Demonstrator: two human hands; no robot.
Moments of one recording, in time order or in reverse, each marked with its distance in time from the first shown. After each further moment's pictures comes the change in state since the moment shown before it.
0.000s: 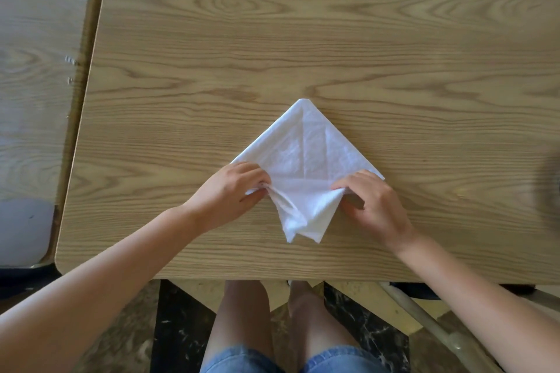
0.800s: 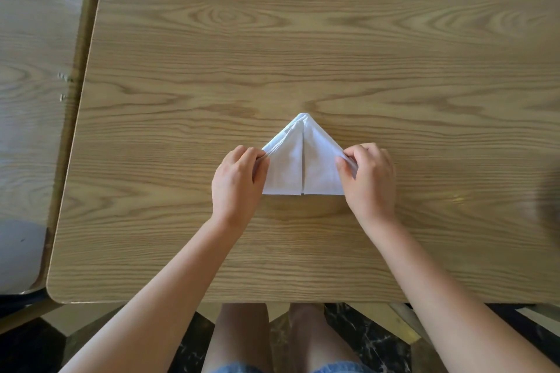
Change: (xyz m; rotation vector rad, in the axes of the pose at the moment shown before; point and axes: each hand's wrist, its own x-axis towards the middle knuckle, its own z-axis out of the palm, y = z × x) left_hand 0.045 0.009 0.023 0.030 0.517 -0.526; right_hand 0.058 0.009 0.019 -0.269 0.331 0.435
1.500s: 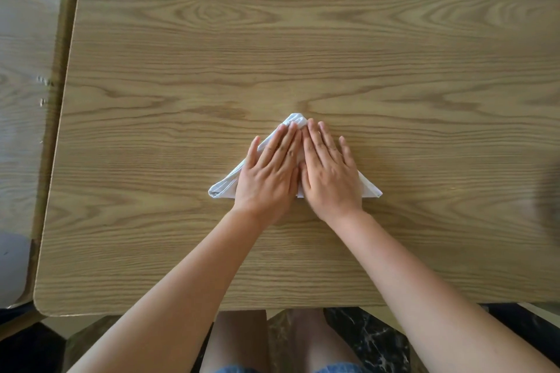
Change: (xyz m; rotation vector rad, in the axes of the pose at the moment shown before) left_hand 0.005 0.012 0.046 0.426 -0.191 0.439; right_hand 0.000 -0.016 0.033 -0.305 -0.248 -0.310
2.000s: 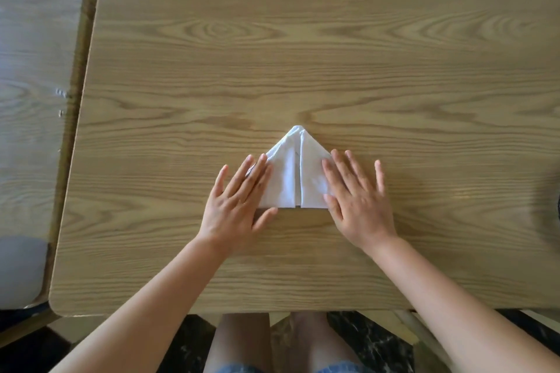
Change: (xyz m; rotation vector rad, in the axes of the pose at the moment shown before) left_hand -0.051 -0.044 -0.021 0.014 -0.123 0.028; right_hand -0.039 0.039 -0.012 -0.080 -0.068 -0.069
